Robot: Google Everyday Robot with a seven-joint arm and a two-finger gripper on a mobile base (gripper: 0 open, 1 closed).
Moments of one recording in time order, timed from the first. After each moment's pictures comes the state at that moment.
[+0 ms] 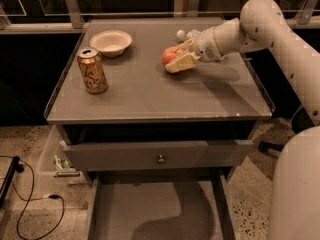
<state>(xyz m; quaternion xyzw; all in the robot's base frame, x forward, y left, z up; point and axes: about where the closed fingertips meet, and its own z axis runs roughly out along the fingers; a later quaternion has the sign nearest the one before) 0.729 -0.078 0.863 -0.52 0.70 0.25 0.41</state>
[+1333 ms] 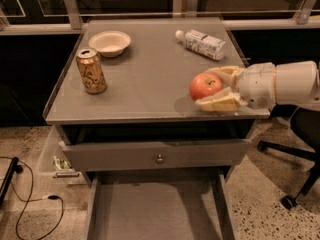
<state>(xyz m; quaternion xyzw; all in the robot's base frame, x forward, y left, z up) 0.543 -0.137 0.888 -0.53 0.65 0.22 0.50</state>
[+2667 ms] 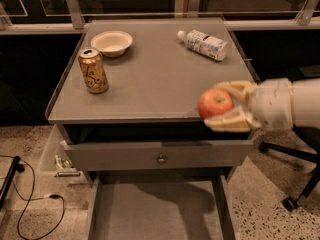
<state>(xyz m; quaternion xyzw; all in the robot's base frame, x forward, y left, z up) 0.490 -0.150 0.883 -0.54 0.66 0.19 0.49</state>
